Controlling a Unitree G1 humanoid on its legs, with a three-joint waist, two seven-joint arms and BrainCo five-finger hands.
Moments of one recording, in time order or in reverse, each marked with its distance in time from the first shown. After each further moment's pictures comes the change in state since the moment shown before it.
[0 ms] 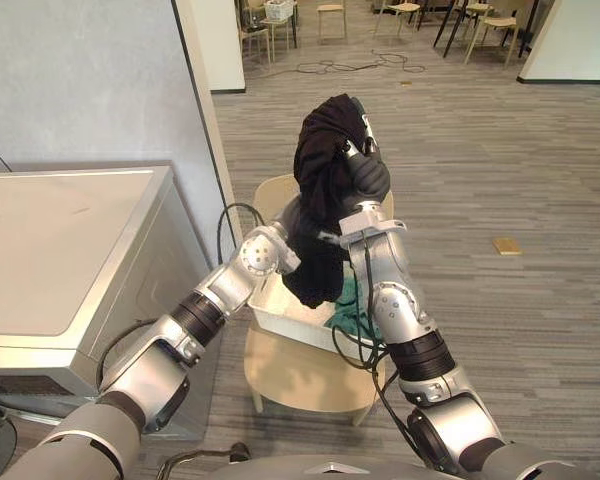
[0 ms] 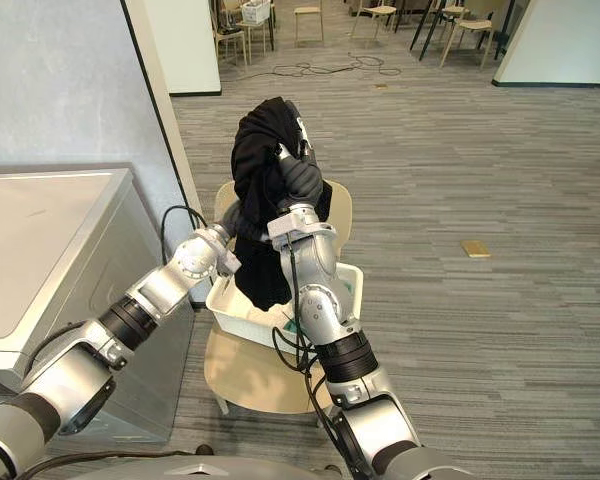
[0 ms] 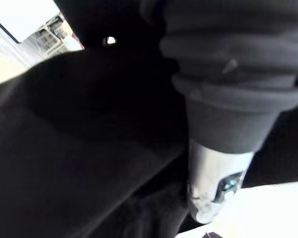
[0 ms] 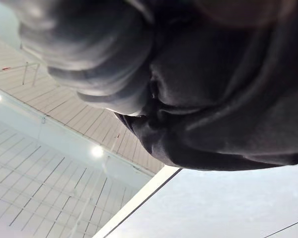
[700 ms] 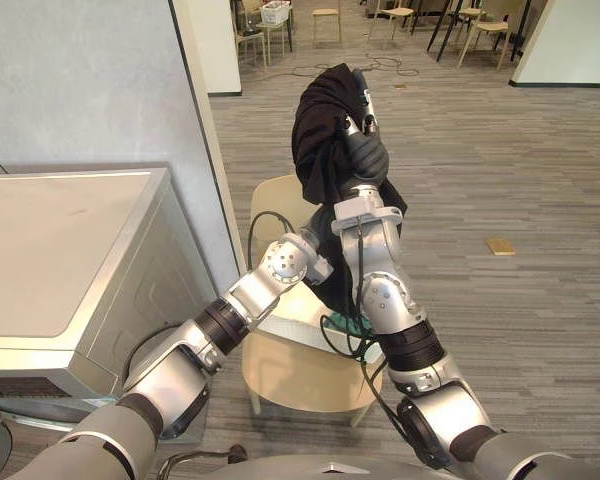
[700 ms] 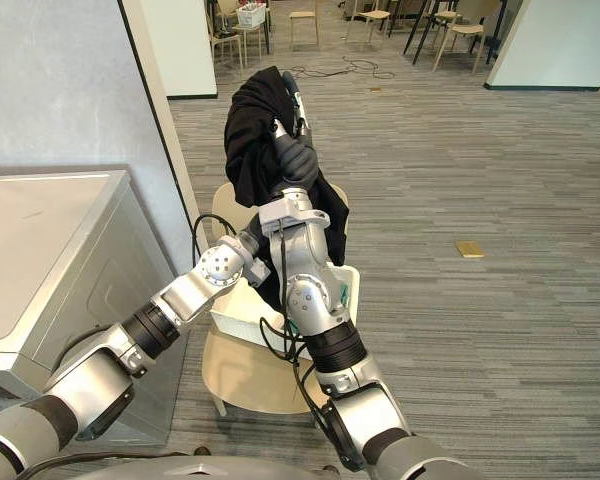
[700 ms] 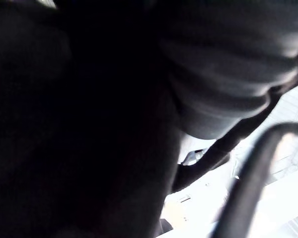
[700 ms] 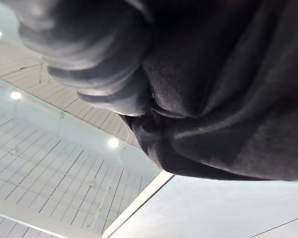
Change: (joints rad) left arm 0.001 -0.117 -0.010 -0.049 -0.199 -0.001 0.054; right arm -0.071 0.055 0.026 -0.001 0.000 -0.063 -0.021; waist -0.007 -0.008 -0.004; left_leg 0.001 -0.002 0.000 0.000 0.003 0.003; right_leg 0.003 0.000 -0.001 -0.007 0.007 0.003
